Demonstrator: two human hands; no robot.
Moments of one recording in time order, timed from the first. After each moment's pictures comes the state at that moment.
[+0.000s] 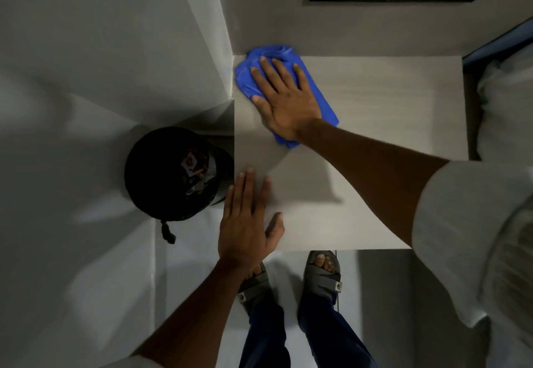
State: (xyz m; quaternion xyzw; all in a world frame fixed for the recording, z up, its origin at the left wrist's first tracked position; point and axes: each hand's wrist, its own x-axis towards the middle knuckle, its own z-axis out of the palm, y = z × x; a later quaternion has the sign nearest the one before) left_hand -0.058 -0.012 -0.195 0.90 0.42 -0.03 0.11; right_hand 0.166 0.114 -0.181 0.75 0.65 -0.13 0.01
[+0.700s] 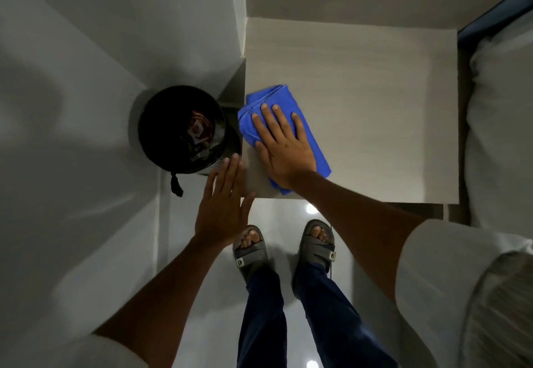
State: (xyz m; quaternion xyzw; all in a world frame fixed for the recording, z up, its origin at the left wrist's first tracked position) left_hand -0.141 -0.037 -0.191 0.90 0.41 -0.04 0.14; right_hand 0.060 -0.028 -0.185 0.74 0.66 -0.14 0.00
